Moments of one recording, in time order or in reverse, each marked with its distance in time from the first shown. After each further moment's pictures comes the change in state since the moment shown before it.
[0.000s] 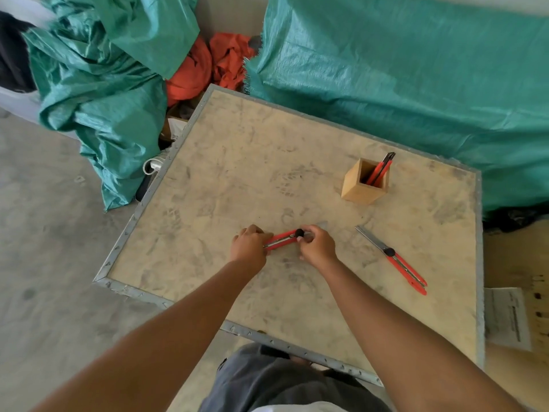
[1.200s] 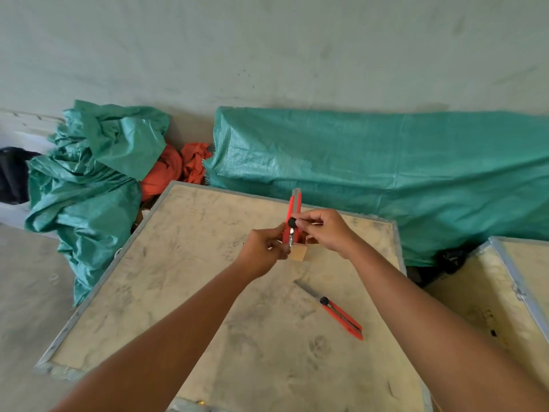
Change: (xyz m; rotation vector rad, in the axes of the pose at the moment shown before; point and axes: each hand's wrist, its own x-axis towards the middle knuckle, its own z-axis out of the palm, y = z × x) left_hand -0.011 0.230 -0.099 -0.795 0.080 0.294; right_hand -0.028 -0.072 -0.265 0.152 -0.063 -0.538
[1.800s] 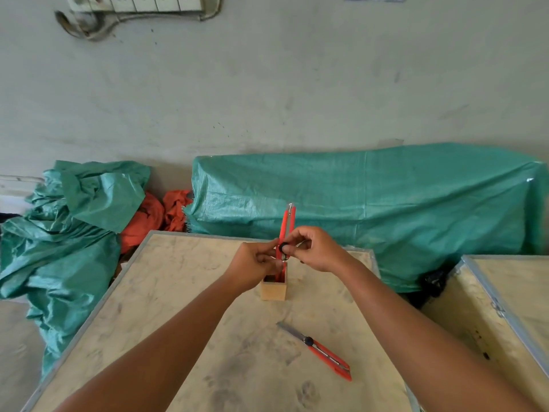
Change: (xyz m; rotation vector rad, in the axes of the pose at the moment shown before) left_hand 0.035 0.062 0.015 -0.022 -0.062 0.071; right_hand 0.000 -0.017 -0.058 -0.171 0.029 -0.153
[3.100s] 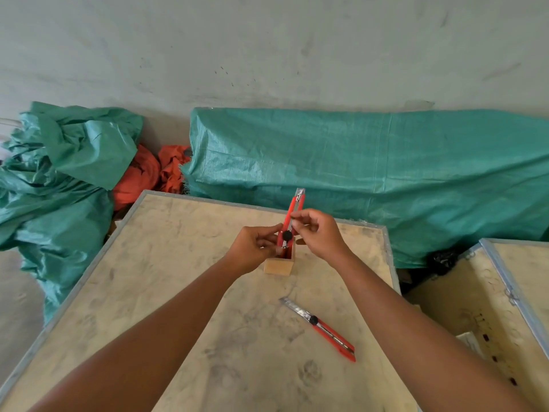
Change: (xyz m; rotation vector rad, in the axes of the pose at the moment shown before) left_hand 0.045 -0.077 -0.014 0.025 -0.023 -0.080; right_hand 0.040 0.056 0.050 0.177 0.196 0.096
